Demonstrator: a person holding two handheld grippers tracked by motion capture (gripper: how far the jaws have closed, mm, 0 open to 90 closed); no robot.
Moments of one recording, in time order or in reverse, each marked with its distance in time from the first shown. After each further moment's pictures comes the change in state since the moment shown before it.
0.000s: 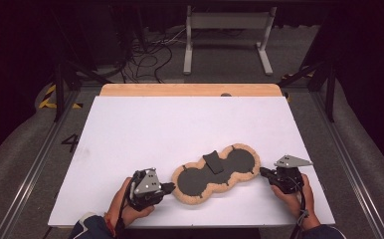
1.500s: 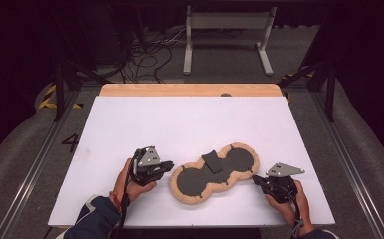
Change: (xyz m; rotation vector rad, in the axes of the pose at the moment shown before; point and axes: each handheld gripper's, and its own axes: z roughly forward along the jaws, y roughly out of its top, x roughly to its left) left arm 0.046 0.014 0.029 0.012 0.049 -0.037; right arm 0.034 -0.002 -0.004 0.024 0.034 -0.060
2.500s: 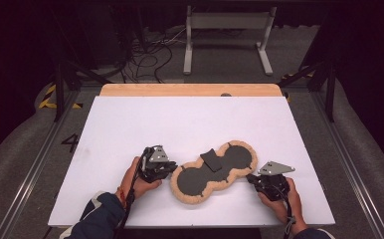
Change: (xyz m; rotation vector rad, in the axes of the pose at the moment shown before) left arm 0.008 -0.002 0.028 0.104 -0.012 -0.016; right arm 0.007 0.008 0.016 0.011 -0.004 -0.032
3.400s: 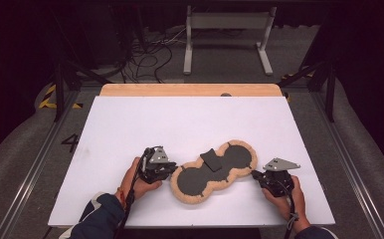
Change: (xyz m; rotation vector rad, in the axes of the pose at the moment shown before) left arm -0.003 0.000 -0.001 0.000 -0.002 0.008; right arm -0.016 -0.001 -0.001 -0.001 -0.049 0.058
